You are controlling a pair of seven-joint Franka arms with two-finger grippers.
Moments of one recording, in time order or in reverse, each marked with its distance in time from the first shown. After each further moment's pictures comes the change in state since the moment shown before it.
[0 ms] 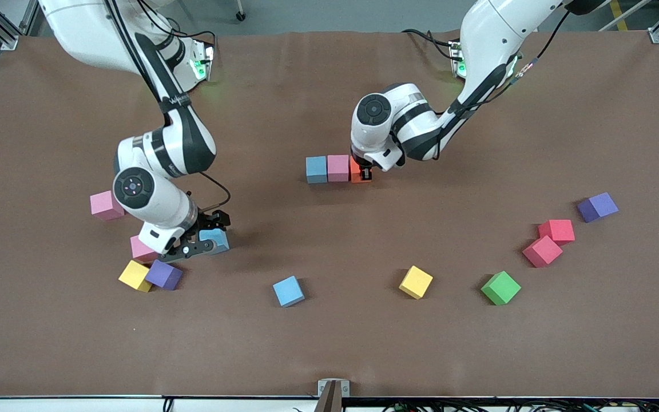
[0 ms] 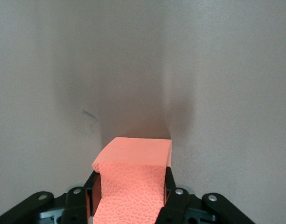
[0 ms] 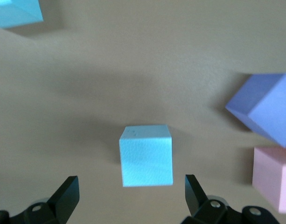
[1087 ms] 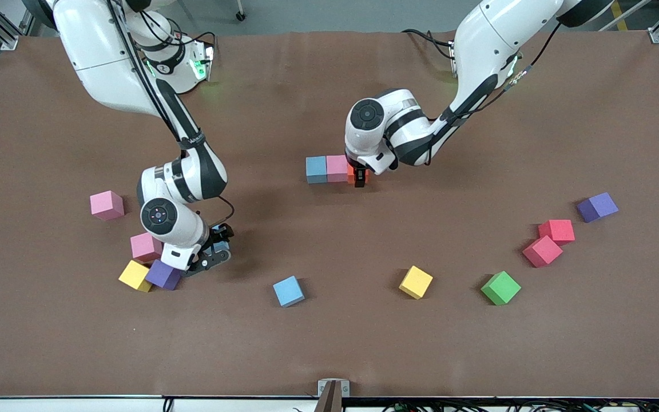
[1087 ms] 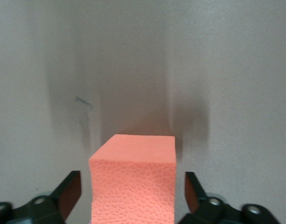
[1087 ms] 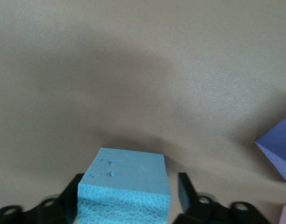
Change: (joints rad) left arm -0.017 0.063 0.000 0.055 0.027 -0.004 0.000; right arm -0.021 0.156 0.010 0.020 -0.018 0.111 -0.132
